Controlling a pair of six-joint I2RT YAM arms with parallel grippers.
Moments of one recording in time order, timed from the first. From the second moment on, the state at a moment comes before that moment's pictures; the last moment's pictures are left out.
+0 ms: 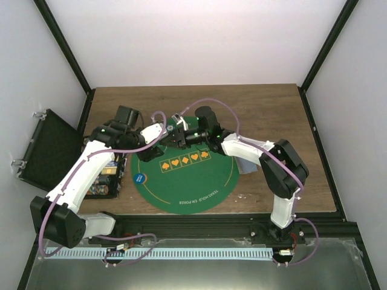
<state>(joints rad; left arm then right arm) -0.35 1.27 1.19 -0.95 0.38 0.61 0.70 1.83 1.22 0.27 -0.94 0.86</state>
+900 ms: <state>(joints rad) -0.16 1.28 0.99 -1.00 0.29 0.60 0.26 1.83 1.13 -0.17 -0.81 0.42</state>
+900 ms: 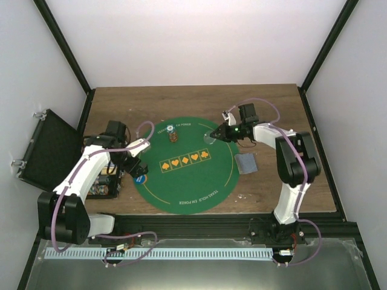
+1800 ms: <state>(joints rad) -0.10 1.37 0.80 -0.93 0.19 0.63 0.23 2.25 1.57 -0.34 -0.78 0.34</state>
